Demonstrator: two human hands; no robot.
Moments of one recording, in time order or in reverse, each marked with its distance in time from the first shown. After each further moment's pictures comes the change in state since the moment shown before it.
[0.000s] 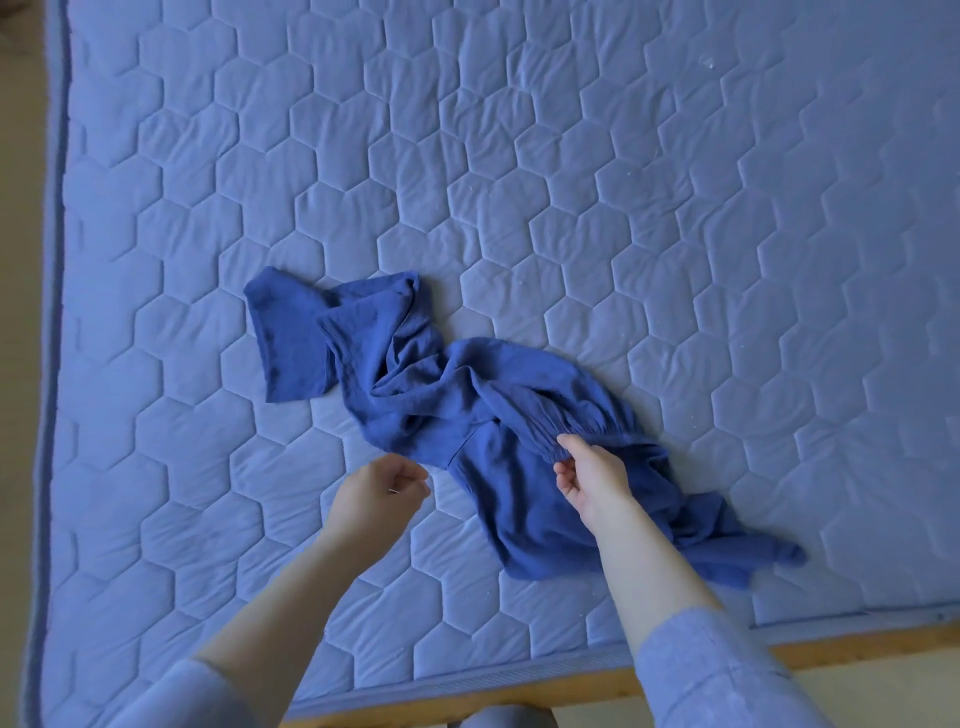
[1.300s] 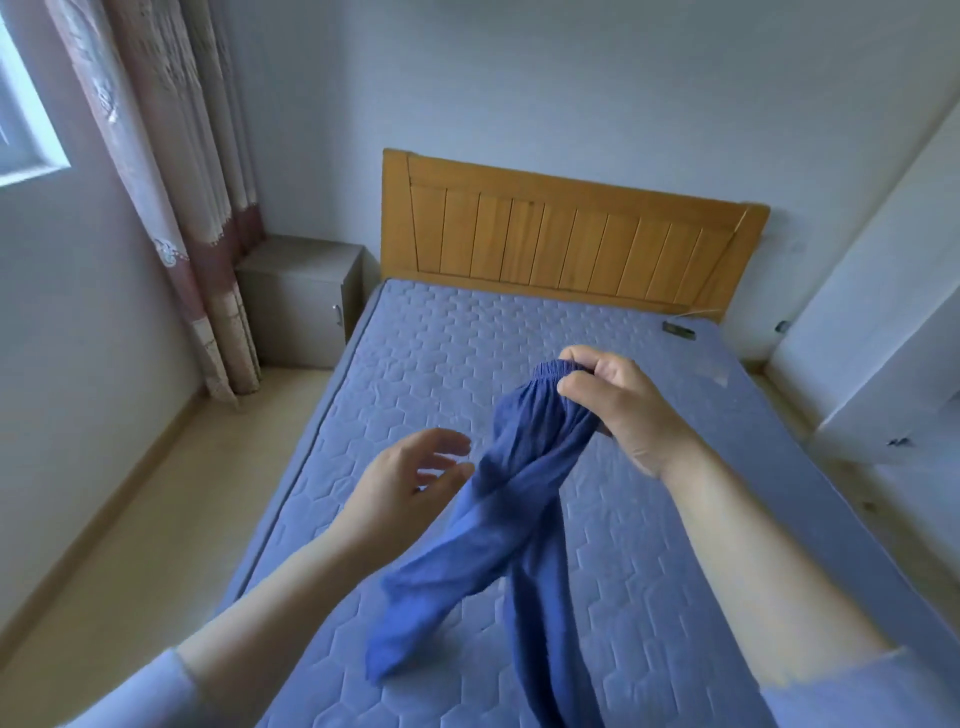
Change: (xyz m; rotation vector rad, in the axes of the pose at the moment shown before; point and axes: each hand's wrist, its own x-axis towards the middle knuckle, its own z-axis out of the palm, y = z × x) left_hand -0.321 0.176 -0.291 -0.177 0.478 1.002; right_hand -0.596 -0.238 0.048 -0.686 -0.762 -1.486
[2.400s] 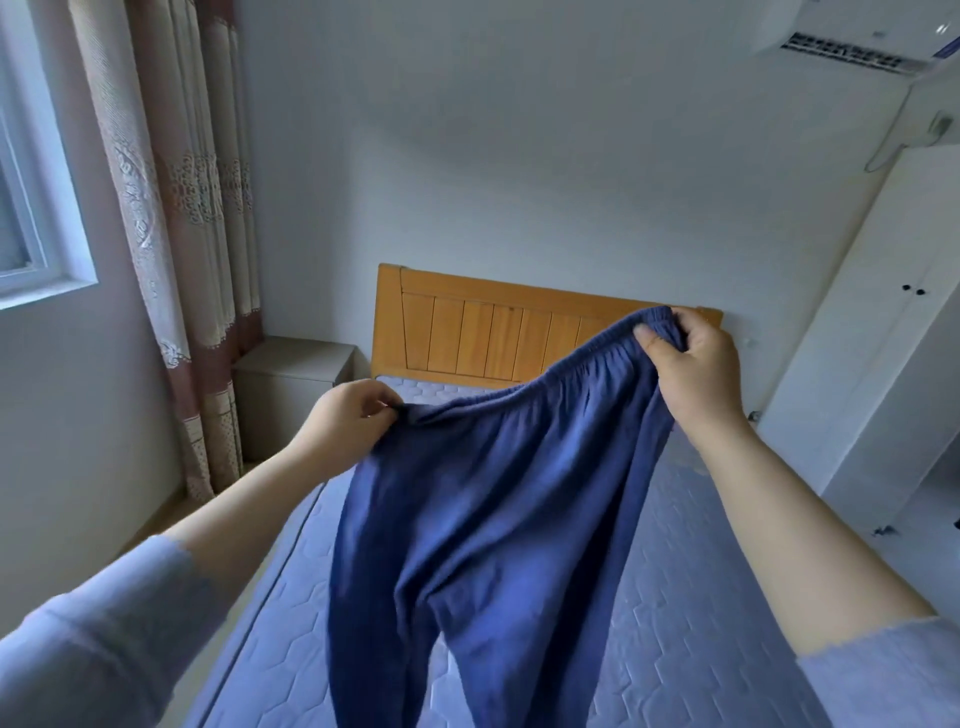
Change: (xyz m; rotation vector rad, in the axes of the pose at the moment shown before) left_hand 0.084 0.055 -0.104 0.265 0.222 0.052; right_hand 0.017 -0.082 -0.085 -0.291 0.765 -0.346
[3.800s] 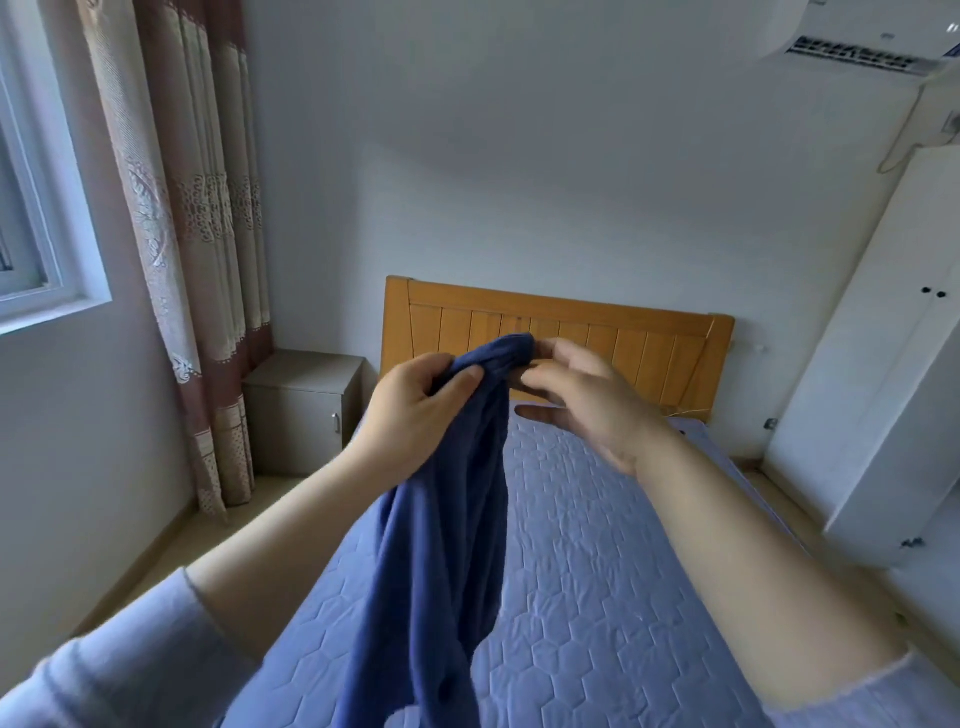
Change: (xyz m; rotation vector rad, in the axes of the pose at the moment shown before) left_hand -0.012 0.087 0.009 -0.274 0.122 0.146; right_hand -0.024 -0.049 0.052 0.437 -0.664 0.358
